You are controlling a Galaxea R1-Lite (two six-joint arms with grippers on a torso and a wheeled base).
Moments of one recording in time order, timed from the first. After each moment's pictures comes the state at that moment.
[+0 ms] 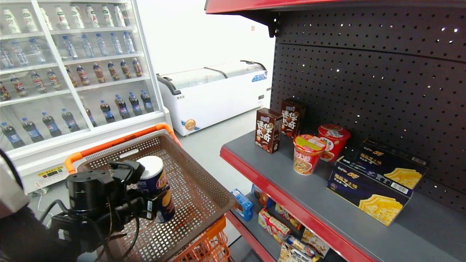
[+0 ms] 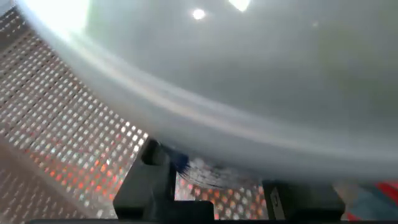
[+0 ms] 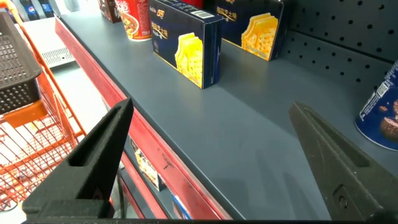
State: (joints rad) left arm -0.14 1.89 -0.31 -1.15 -0.06 0.05; right arm 0.00 0.00 0.00 0.00 0.02 -0.01
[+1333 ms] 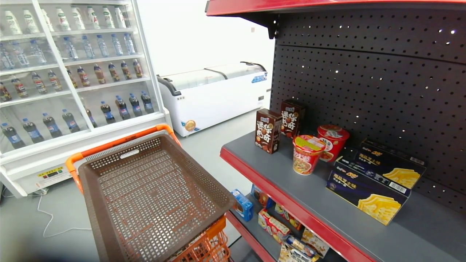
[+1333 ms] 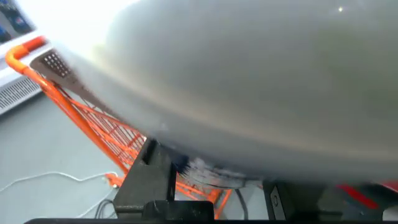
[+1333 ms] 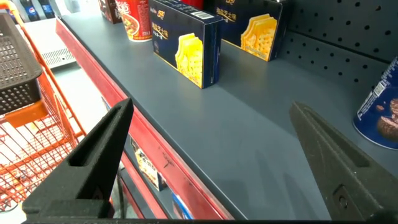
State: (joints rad) left arm -0.14 0.15 -0.25 0.21 -0.10 0.03; right arm 0.00 0.00 0.00 0.00 0.02 -0.01
